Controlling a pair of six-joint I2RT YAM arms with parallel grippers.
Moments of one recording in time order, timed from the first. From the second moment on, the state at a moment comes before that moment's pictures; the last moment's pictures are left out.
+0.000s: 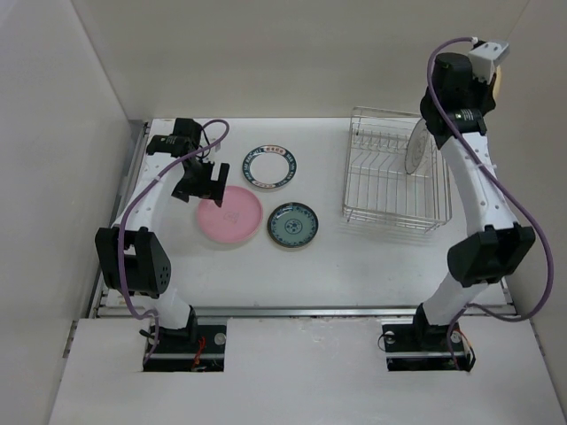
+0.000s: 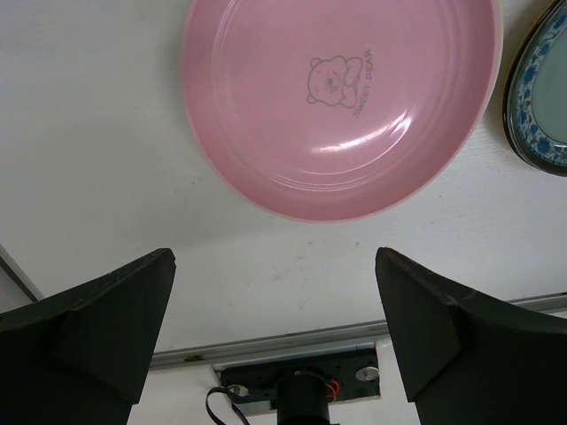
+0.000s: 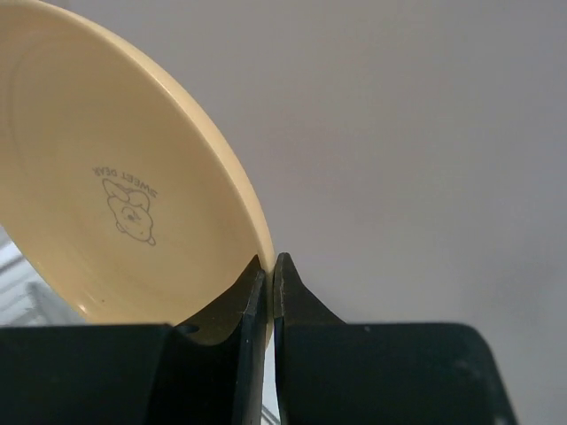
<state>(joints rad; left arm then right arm) -0.12 1.63 1.54 -1.15 0.04 0.07 0.08 1.73 1.92 -0.48 1.21 -0.02</state>
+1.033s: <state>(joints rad) -0.12 1.58 1.58 -1.08 0.30 0.10 0.65 1.76 1.47 -0.19 -0.32 0.32</state>
